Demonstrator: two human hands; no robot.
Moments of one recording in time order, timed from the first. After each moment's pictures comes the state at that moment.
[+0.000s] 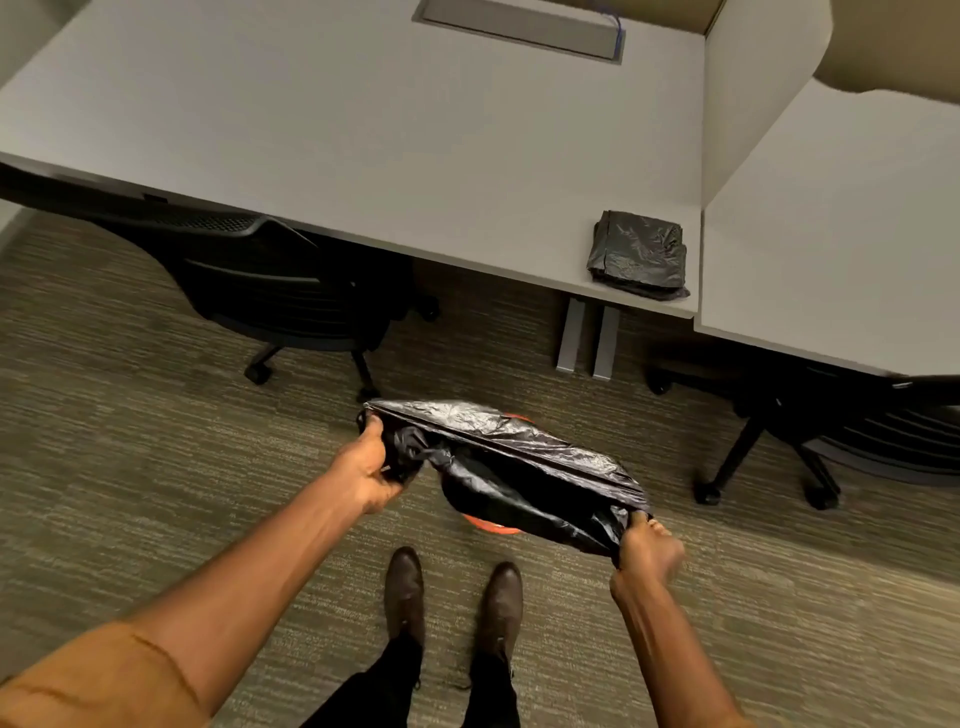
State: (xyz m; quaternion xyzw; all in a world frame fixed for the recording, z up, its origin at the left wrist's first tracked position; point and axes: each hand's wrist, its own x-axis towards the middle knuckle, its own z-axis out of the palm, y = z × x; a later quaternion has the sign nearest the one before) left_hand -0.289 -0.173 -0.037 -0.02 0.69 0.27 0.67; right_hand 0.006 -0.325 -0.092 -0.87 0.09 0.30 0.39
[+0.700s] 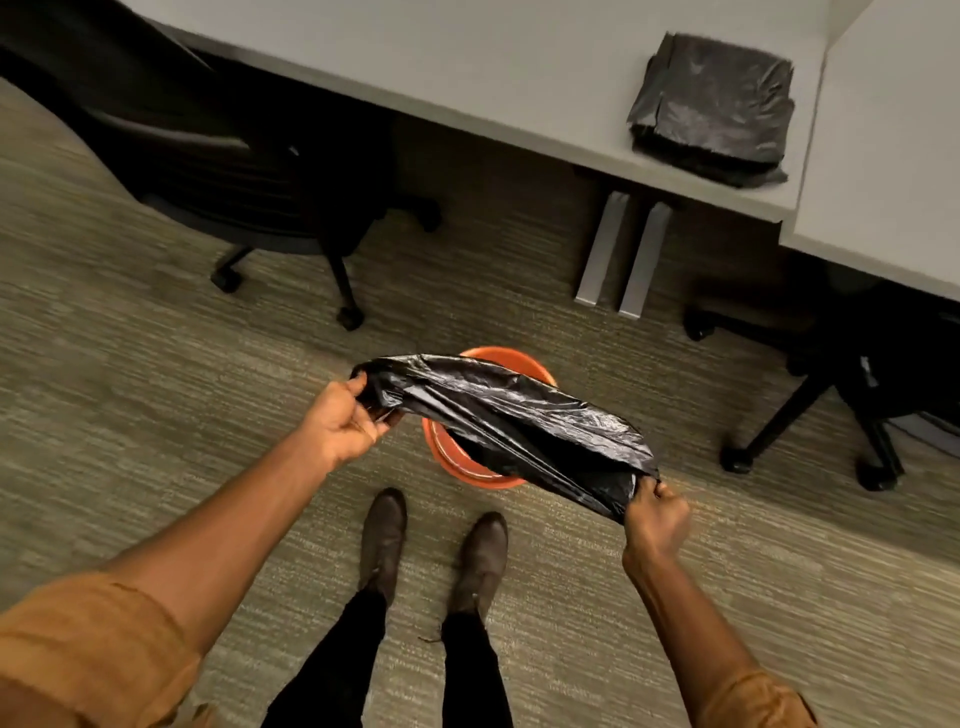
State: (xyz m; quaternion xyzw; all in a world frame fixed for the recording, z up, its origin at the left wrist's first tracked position) left_hand -0.251 -0.171 -0.231 -0.05 0.67 0.31 0.67; right_hand 0.097 -0.335 -0.282 -0.92 -0.05 0.30 0.24
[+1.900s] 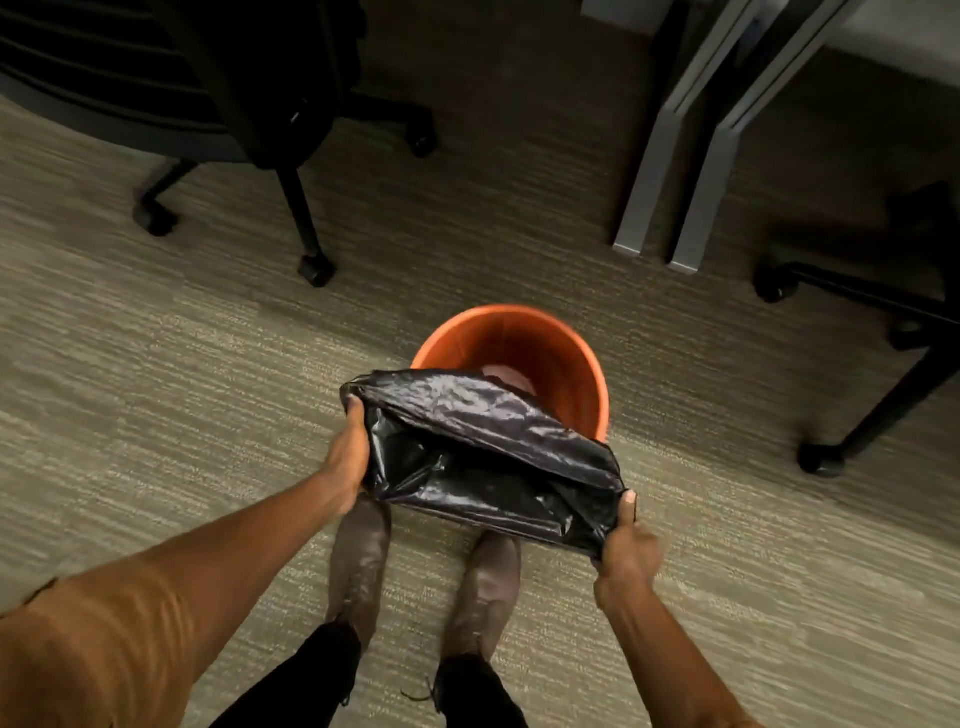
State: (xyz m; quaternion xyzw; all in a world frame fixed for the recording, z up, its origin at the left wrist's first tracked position) left_hand -0.253 -0.219 -0.512 0.11 0.77 0.18 0.60; right_hand 0.054 -0.351 -0.521 -0.86 0.13 0.39 0.31
